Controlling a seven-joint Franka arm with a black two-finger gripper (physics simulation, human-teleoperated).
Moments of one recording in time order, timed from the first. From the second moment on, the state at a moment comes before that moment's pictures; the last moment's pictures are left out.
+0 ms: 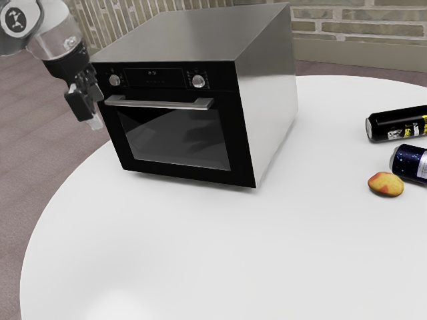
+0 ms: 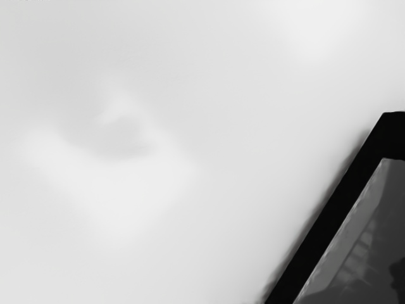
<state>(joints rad) 0.13 0.00 0.16 -1.33 0.04 1.54 -2.13</state>
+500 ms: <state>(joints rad) 0.22 0.10 0.01 -1.45 -0.05 2.00 -1.61</state>
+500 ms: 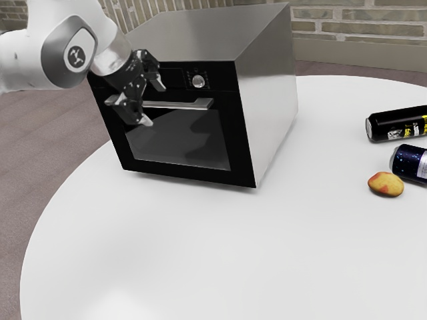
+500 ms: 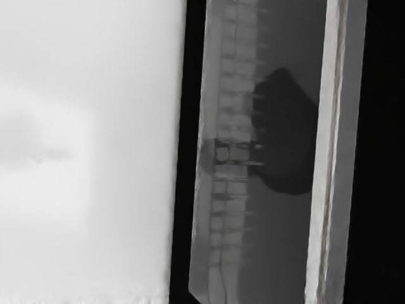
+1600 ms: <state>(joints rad) 0.31 0.16 0.01 -1.58 -0.21 2.19 -1.17</state>
